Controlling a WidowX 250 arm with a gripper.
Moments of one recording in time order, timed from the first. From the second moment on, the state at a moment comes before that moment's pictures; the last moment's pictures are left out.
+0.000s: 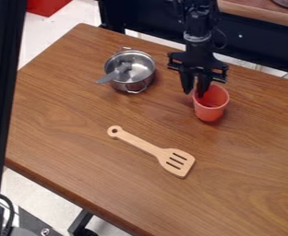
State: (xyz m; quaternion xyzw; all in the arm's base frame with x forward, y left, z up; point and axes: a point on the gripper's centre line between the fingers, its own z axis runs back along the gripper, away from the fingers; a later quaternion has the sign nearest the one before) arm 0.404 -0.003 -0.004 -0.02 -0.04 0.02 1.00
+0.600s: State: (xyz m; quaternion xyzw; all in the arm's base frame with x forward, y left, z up) arm 0.398 0.008 0.009 -0.06 -0.03 0.04 1.00
